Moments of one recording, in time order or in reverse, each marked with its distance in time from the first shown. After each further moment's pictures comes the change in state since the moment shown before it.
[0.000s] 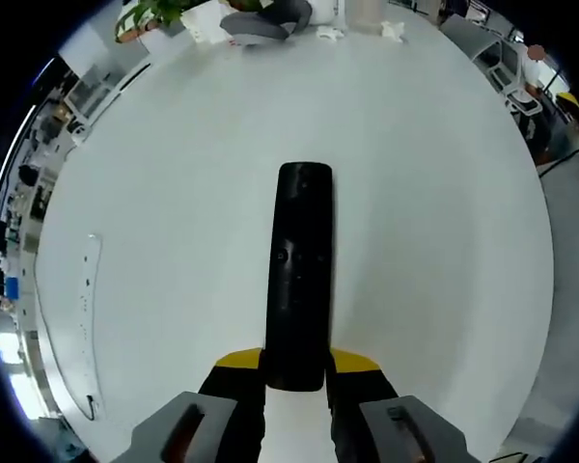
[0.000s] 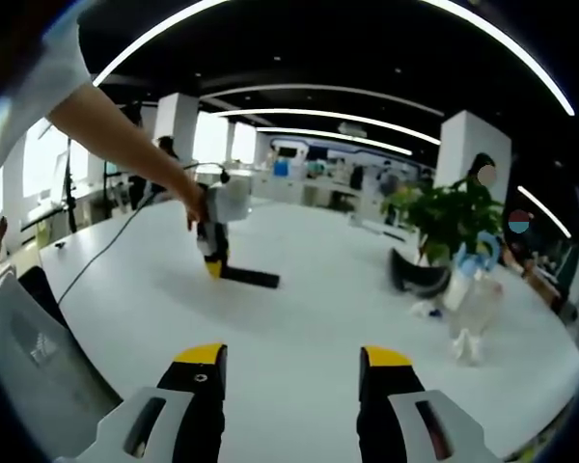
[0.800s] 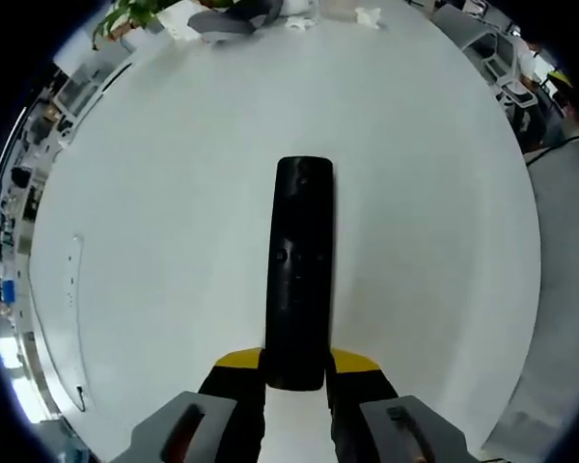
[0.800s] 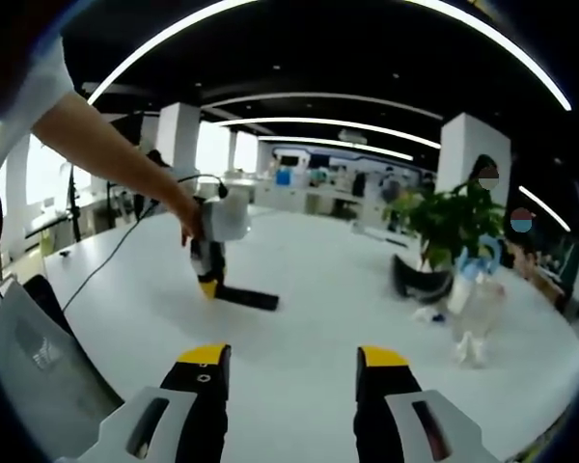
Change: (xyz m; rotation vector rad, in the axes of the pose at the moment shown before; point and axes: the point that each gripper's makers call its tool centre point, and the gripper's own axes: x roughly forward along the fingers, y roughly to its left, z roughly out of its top) left arm -0.002 -0.042 -0.003 0.005 0.051 -0.027; right arm -0.003 0.002 0.007 0.014 -0.042 0.017
